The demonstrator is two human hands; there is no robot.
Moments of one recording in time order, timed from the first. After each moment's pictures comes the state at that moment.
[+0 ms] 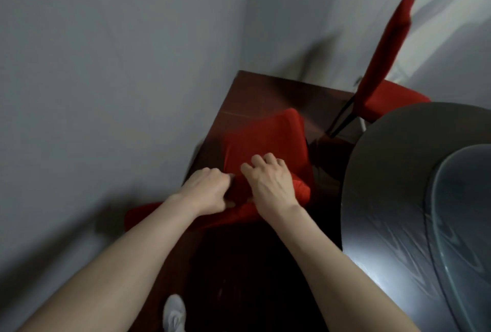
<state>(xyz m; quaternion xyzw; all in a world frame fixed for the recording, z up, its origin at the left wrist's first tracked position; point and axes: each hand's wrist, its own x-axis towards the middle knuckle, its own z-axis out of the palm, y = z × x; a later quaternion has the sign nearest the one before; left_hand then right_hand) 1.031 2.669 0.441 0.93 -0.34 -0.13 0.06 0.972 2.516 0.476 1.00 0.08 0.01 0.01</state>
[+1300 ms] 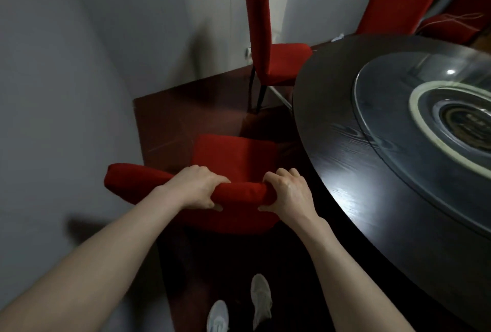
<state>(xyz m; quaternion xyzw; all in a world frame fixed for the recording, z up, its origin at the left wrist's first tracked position) 1.216 2.605 0.471 0.73 -0.64 -0.20 -0.06 1.005 2.488 0.454 0.93 -0.34 0.03 -0.12</state>
